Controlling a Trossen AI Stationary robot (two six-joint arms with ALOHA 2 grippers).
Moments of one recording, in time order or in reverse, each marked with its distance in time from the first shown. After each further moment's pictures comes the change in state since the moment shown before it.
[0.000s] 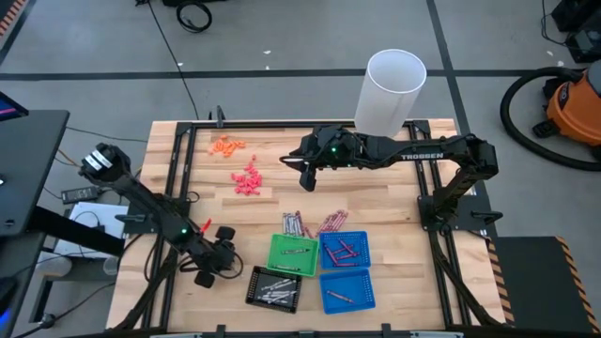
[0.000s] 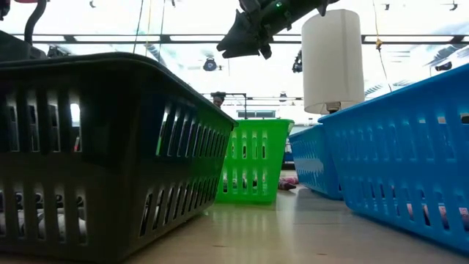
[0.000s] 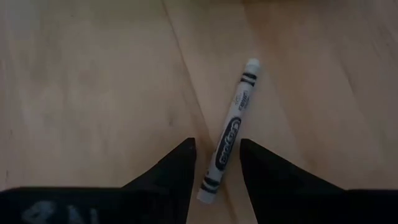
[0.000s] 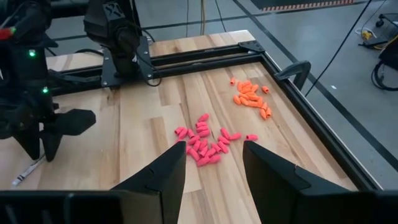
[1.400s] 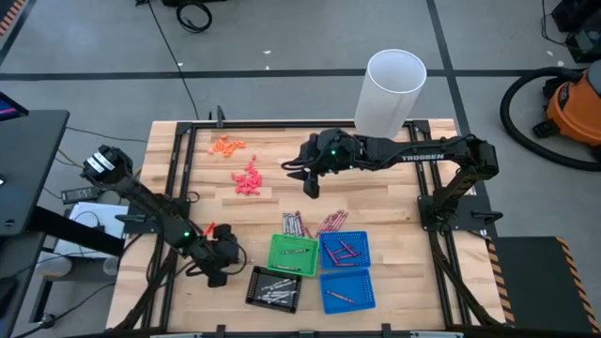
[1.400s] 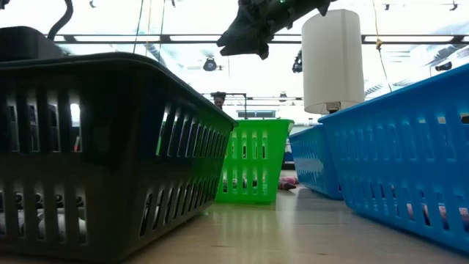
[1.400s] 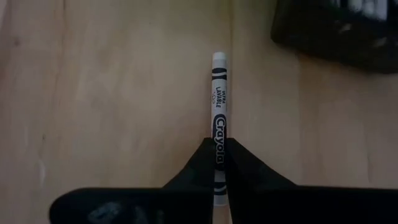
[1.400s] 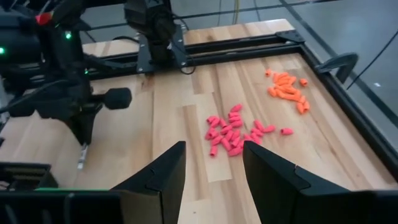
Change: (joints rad) left arm -0.004 0.013 0.081 -0.075 -0.138 -0.352; right arm 0.015 -0.002 0.000 -0.038 -0.133 -0.005
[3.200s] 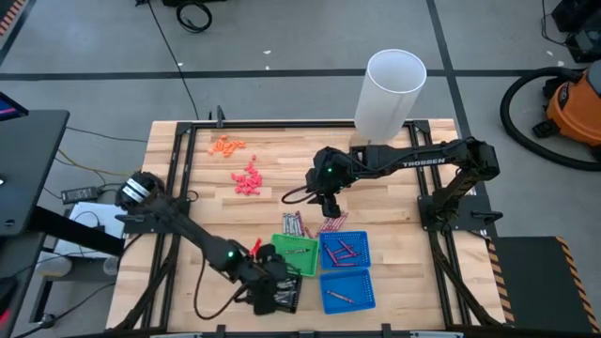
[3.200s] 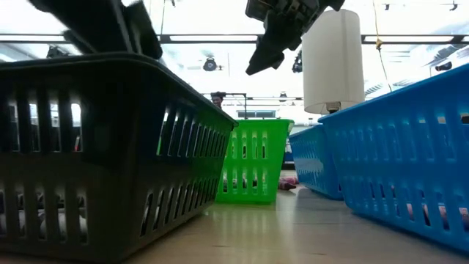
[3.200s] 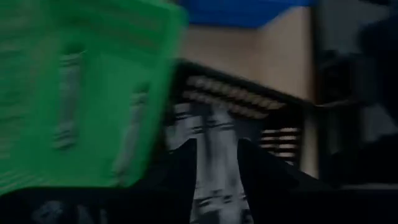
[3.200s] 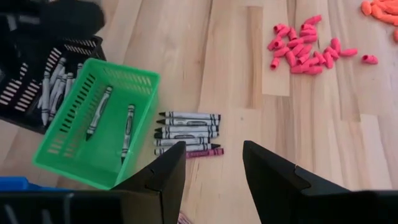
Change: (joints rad) left arm 0.139 0.428 0.717 -0.200 0.084 0.083; right arm 0.072 0.000 0.000 -0.347 -0.119 -0.150
